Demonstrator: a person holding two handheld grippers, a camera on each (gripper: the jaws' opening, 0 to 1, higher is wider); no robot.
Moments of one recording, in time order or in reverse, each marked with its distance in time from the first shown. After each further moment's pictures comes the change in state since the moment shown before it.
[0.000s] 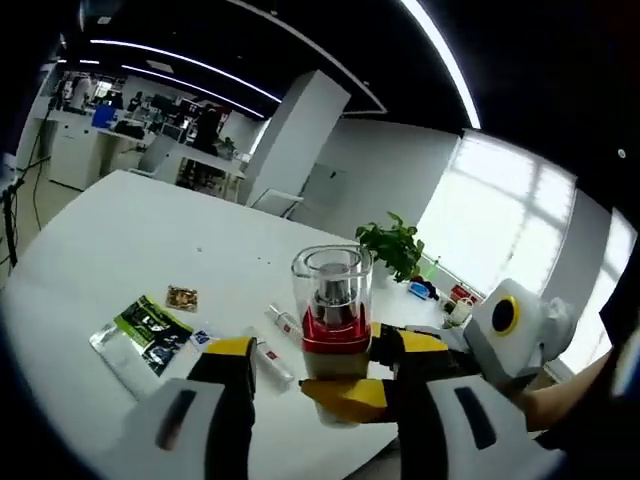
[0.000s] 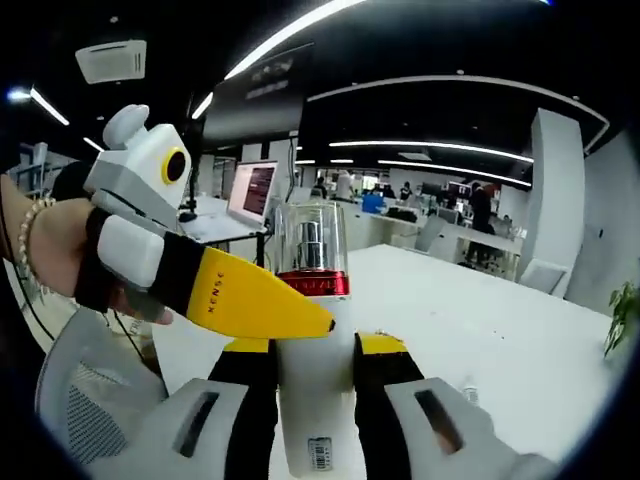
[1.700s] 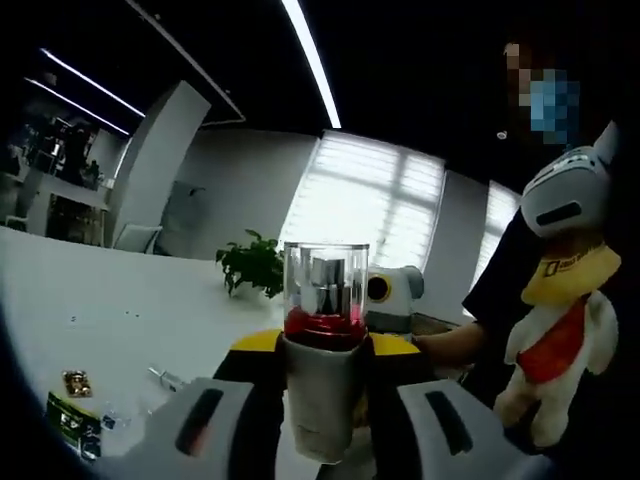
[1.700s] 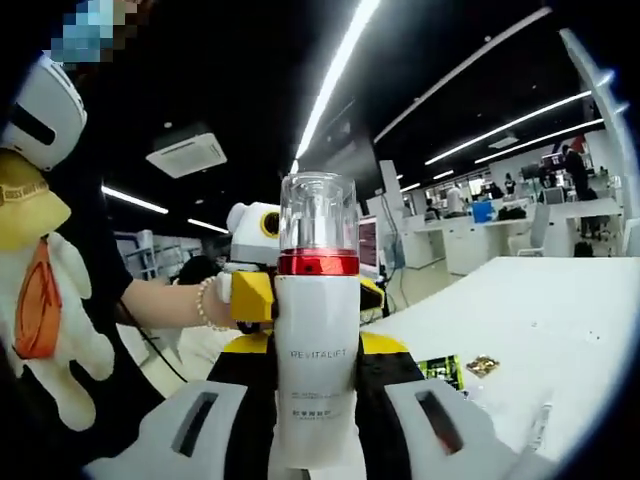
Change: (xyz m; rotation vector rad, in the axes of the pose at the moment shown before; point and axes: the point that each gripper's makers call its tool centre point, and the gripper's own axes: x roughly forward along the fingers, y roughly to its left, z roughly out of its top) left arm -0.005 -0.130 0.052 0.184 -0.025 -0.585; right arm -0.077 -0.005 0.075 0.234 -0.183 0.492
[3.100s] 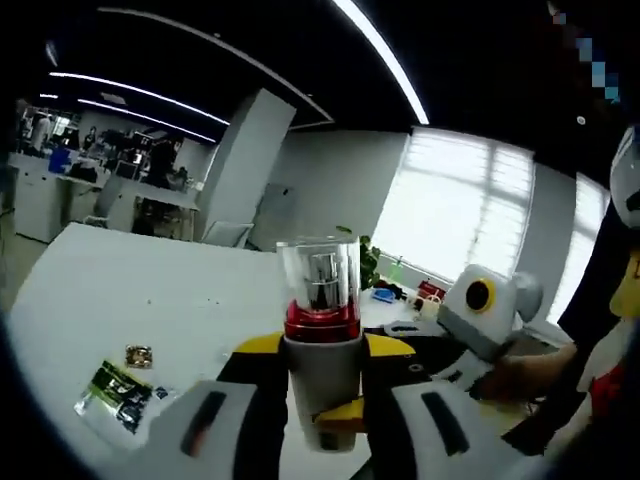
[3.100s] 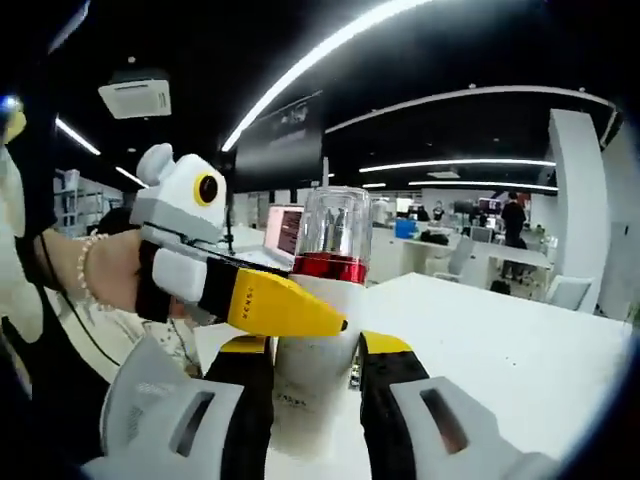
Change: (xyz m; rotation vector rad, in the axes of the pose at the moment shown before) left arm -0.006 0.029 -0.018 0.107 0.096 0.352; right arm -0.009 -0.019 -0.017 -0.198 0.098 -0.194
